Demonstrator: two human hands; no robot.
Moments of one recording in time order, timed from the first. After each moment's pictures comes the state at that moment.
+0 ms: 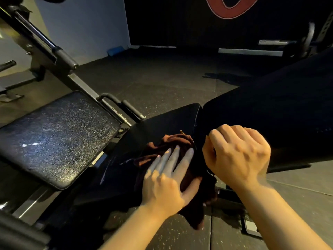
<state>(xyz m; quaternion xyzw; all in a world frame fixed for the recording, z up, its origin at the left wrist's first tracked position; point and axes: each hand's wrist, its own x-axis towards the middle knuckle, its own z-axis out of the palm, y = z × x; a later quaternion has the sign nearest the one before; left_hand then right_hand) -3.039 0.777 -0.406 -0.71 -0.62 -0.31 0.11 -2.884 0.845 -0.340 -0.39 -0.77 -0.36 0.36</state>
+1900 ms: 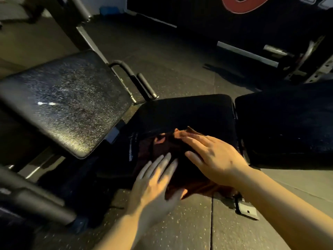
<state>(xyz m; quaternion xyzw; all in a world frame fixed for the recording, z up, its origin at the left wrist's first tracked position) -3.157 0.707 -0.488 -0.69 -0.64 -0.32 0.01 -3.008 0.798 -0.344 -0.38 -0.92 0.00 -0.06</state>
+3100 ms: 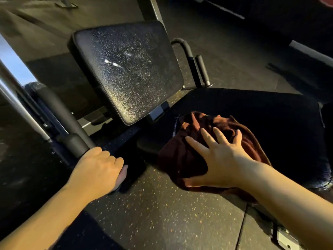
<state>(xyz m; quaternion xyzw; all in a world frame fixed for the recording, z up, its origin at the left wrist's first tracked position) -3.309 0.608 -0.544 -0.66 -0.70 -0.07 0.27 -3.097 0.791 -0.397 -0.30 -0.89 -0.08 -0.34</state>
